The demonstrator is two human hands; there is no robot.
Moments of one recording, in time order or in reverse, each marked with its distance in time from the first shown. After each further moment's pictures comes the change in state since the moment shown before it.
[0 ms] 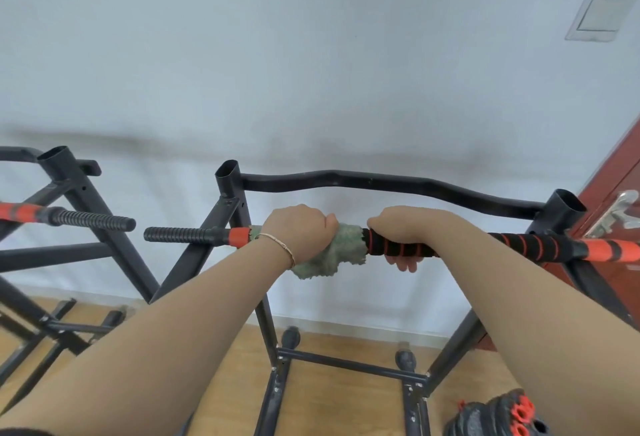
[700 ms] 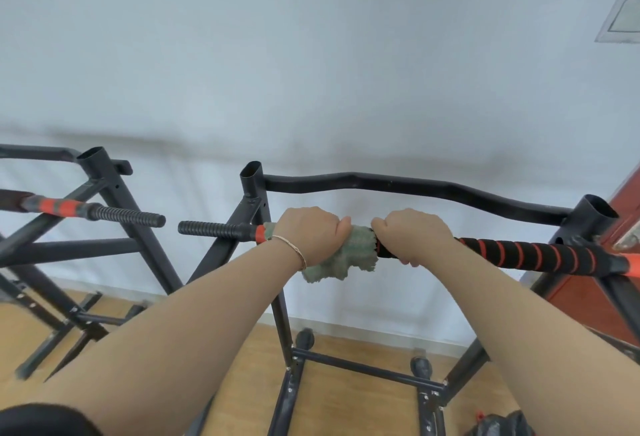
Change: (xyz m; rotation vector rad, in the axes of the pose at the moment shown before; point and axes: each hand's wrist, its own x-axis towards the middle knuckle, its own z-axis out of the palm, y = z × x) left_hand -0.011 -0.018 0.007 0.109 0.120 0.086; right_hand -0.005 -0.013 0.032 -0.431 0.443 -0.261
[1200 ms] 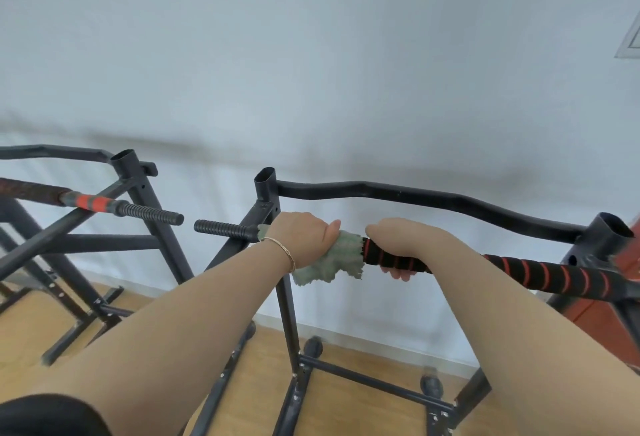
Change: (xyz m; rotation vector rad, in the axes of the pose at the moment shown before) left_hand -0.011 -0.021 0.002 0.084 -0.083 -0.071; right_hand 0.011 -0.017 -0.018 0.477 -0.410 0.195
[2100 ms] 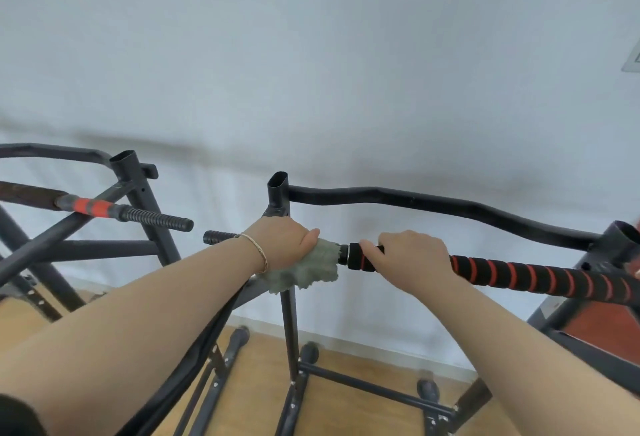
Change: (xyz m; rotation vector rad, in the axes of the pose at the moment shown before) left_hand -0.016 -0.067 0.004 -0.105 -0.175 0.062; right_hand -0.001 -0.006 0.051 -0.567 0.770 -0.278
